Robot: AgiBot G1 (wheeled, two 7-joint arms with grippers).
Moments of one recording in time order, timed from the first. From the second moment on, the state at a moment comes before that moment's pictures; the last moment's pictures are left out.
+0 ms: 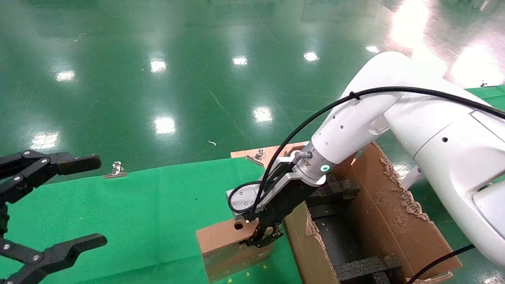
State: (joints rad) left arm -1.08 0.60 0.32 -1.27 0.70 1.48 -0.16; right arm 1.71 -1.10 -1.04 0.73 -1.57 -1.57 -0.04
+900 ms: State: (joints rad) left arm -1.09 0.60 0.32 -1.27 0.70 1.48 -0.16; right arm 2.16 -1.03 -1.21 0.61 -1.36 -1.60 -0.11
